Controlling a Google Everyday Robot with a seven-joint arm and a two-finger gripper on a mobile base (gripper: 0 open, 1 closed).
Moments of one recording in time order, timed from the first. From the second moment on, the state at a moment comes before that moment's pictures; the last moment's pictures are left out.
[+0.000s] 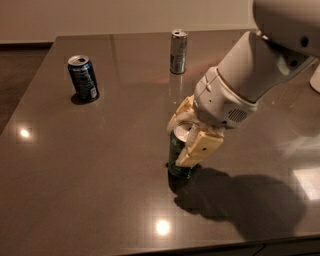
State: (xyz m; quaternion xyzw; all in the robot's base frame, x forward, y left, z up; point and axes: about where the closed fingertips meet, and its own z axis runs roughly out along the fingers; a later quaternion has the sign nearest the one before) arm 0.407 -0.048 0.910 -0.74 0.62 0.17 0.20
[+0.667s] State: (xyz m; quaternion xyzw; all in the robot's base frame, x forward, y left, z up) arm 0.413 -0.053 0.954 -0.74 0.61 0.18 0.22
